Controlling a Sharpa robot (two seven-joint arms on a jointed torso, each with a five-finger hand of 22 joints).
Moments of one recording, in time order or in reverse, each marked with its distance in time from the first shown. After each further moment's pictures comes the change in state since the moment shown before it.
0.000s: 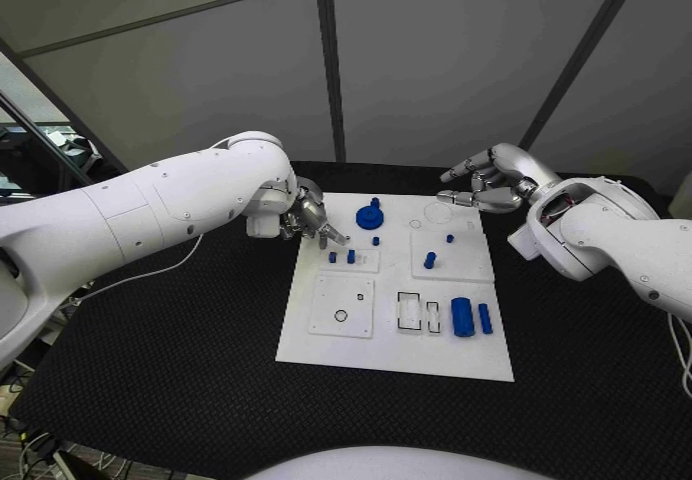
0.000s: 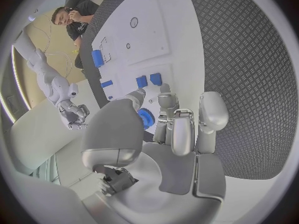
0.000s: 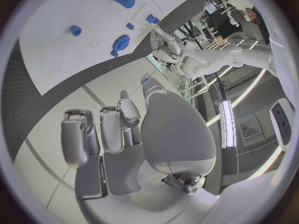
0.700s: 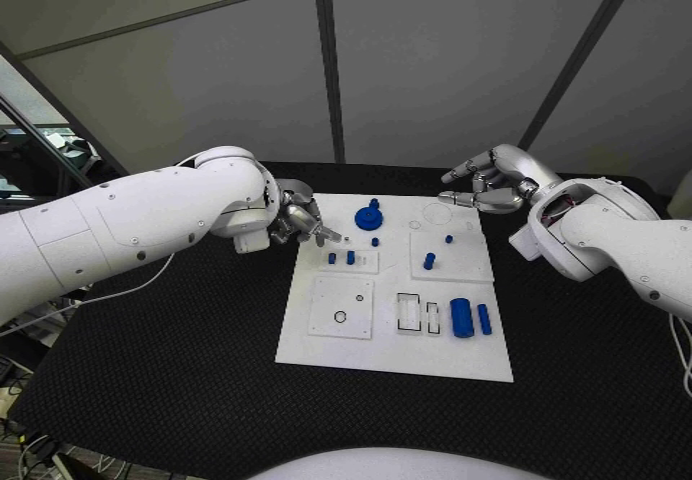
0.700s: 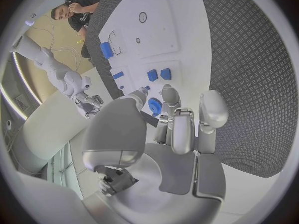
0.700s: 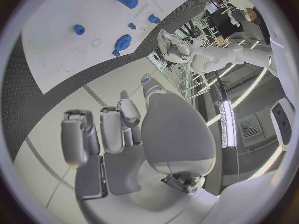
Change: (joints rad) left arm -0.032 -0.170 0.015 0.246 -0.012 -0.221 0.041; left_hand 0.057 0.013 -0.011 0.017 0.000 -0.015 0.014 -0.042 -0.026 -0.049 0.014 -0.096 -0.069 0.004 0.004 -0.035 0.000 0.000 -0.005 0.006 -0.029 0.000; right arm 0.000 -0.007 0.000 -0.002 0.000 0.000 0.001; right_hand 0.000 0.000 0.000 0.000 0.000 0.000 0.000 0.000 0.000 0.000 0.000 0.000 0.000 0.000 0.000 0.000 0.000 0.000 0.000 0.000 0.000 0.000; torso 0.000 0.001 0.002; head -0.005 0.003
